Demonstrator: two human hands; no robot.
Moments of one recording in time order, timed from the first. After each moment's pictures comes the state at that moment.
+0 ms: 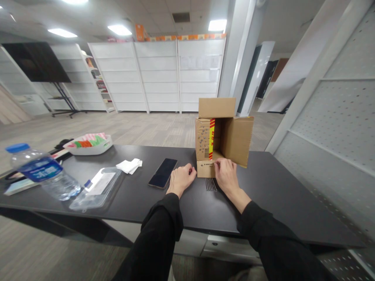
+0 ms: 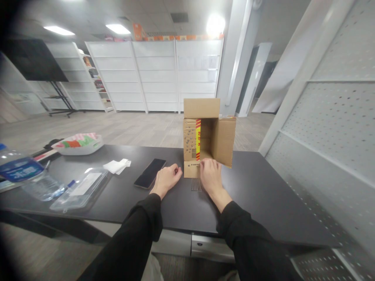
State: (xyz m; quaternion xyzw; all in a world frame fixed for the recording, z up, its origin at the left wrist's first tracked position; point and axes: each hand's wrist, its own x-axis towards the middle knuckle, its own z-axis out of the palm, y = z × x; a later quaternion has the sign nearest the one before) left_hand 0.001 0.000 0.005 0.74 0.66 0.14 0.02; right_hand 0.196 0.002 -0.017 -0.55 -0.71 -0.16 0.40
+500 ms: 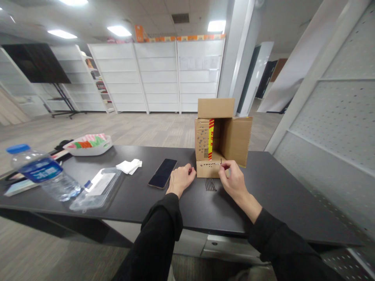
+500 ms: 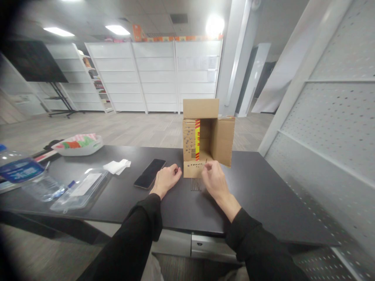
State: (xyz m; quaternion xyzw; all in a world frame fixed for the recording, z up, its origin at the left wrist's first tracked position) left_hand 0.001 0.000 0.005 0.74 0.65 0.15 0.01; right_hand 0.210 -0.026 0.003 -0.48 -0.70 -0.06 0.52
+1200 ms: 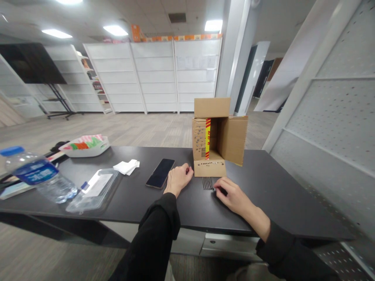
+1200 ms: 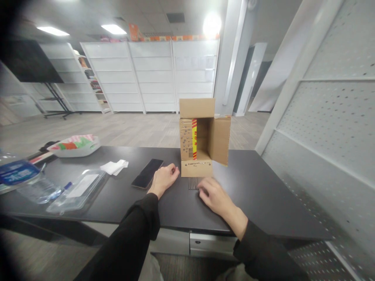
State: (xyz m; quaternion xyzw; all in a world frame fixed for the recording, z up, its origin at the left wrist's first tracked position) left_hand 0.002 -0.001 0.009 0.74 0.66 0.14 0.01; right_hand 0.227 -0.069 -0.013 -0.41 -0.83 0.07 0.36
